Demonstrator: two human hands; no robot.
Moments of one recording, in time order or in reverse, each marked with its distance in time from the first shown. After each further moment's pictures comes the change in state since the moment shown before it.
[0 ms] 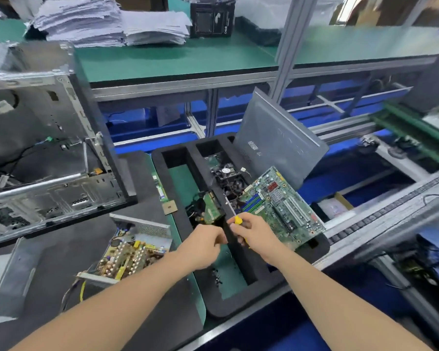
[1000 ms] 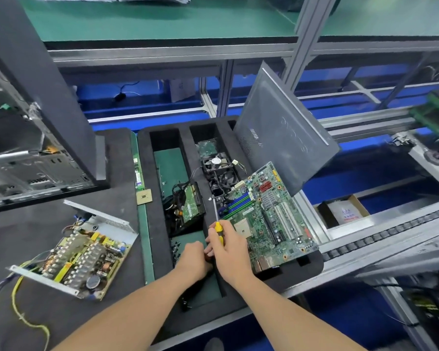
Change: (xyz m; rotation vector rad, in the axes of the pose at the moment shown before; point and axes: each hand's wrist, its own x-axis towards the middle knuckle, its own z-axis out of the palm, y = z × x) left_hand 0.075 -0.002 0.111 -0.007 -0.063 -0.528; right_hand 0.022 0.070 0.005 -0.162 0.088 -0.285
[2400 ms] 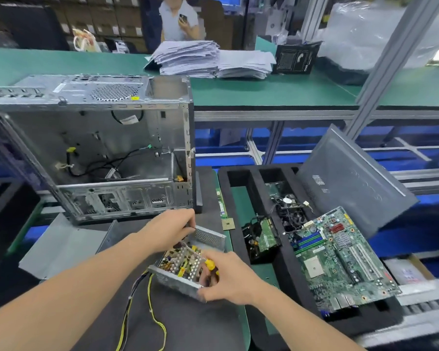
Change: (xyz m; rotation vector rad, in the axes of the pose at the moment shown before) left_hand -0.087 -0.207 -0.239 0.211 0.404 0.414; right_hand -0.013 -0.175 0.120 -0.195 -0.713 -0.237
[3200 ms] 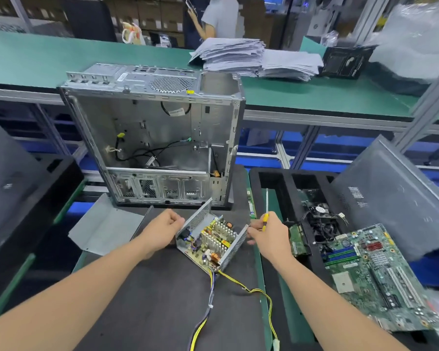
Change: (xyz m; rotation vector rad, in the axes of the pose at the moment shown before) left_hand -0.068 -0.059 0.022 -0.756 0.216 -0.659; right_hand 0.063 0.016 -0.030 0.182 0.645 0.364
